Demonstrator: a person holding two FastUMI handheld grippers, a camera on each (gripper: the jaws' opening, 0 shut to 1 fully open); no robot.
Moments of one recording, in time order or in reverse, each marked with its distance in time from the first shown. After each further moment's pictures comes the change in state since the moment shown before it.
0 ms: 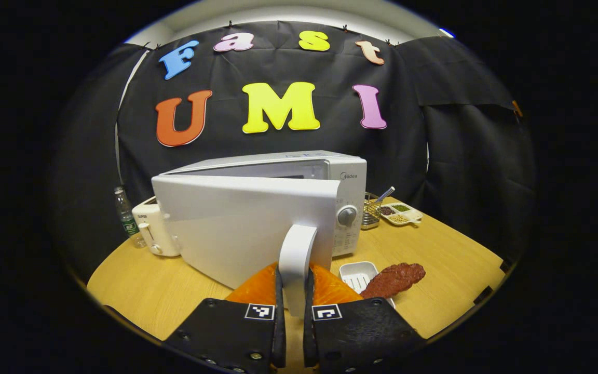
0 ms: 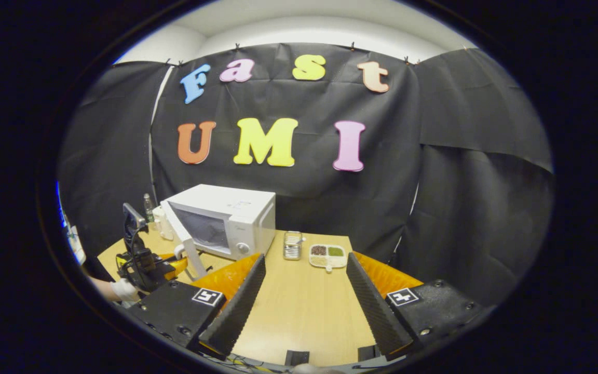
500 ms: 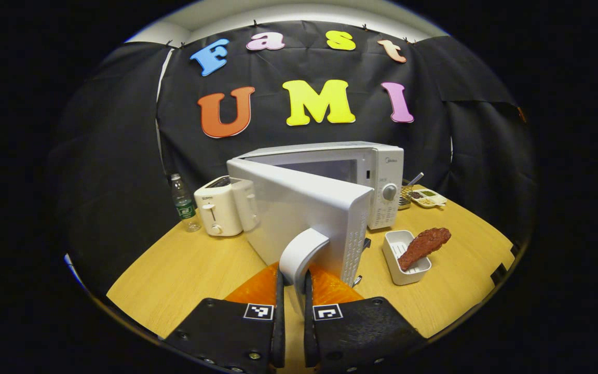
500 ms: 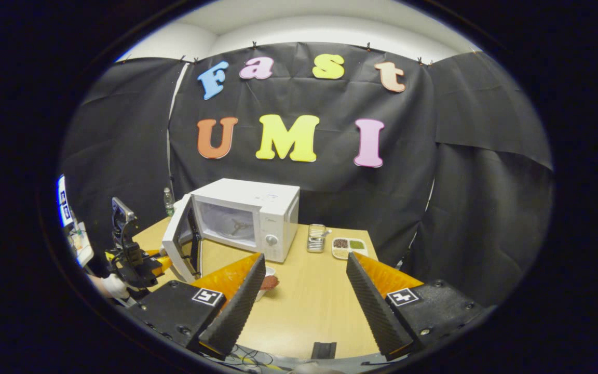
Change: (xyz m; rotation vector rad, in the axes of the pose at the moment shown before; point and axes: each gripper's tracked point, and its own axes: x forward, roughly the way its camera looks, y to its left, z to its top) left arm -0.079 0.097 -0.035 -0.011 0.064 0.181; right arm -0.027 0.063 -0.024 0.002 0.018 0.066
